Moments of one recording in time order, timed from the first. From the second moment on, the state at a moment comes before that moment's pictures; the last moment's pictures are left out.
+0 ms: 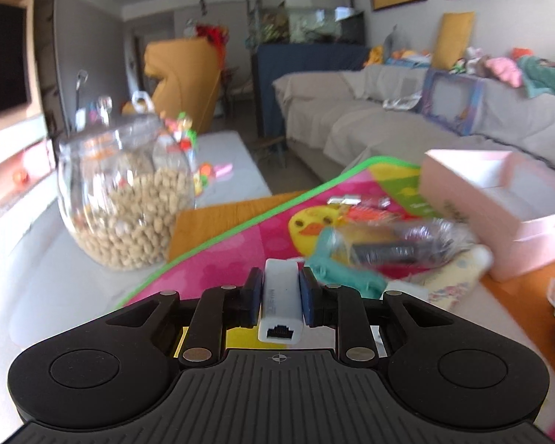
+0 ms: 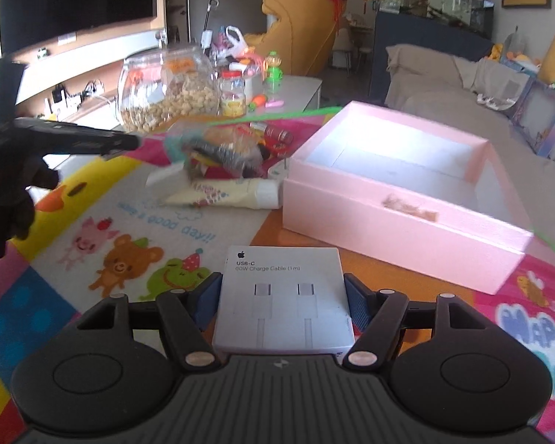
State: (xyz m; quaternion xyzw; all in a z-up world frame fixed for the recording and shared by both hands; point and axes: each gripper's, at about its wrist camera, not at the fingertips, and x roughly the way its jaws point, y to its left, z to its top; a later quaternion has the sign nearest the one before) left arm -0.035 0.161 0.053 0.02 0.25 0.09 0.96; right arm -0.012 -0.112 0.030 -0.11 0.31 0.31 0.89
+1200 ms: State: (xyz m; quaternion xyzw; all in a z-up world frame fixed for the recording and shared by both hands) left arm 0.098 0.062 0.159 -0.10 0.20 -0.11 0.97; right arm 0.074 -0.187 0.152 -0.04 0.15 0.19 0.97
